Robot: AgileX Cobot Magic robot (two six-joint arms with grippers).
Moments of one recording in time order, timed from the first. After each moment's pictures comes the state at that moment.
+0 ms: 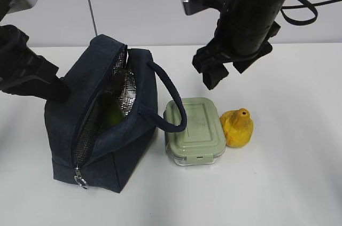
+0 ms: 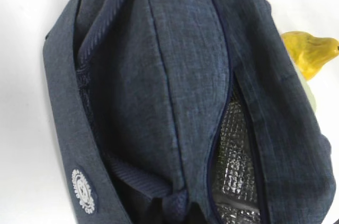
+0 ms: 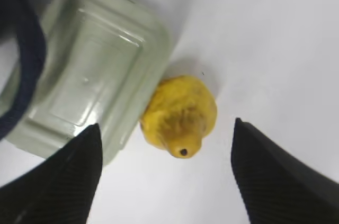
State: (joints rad) left arm -0.22 1.39 -1.01 -0.50 0.87 0.43; right arm 0.48 1.81 -1.55 -0.11 1.07 -0.01
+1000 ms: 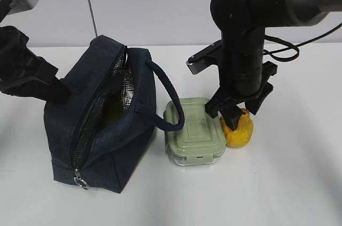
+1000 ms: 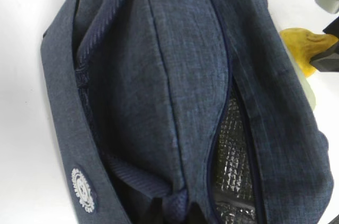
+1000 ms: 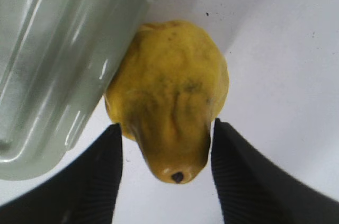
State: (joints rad) left arm -0.22 1.39 -1.01 -0.50 0.88 0.43; right arm 0.46 2.02 -1.55 -0.19 1.19 -0.03
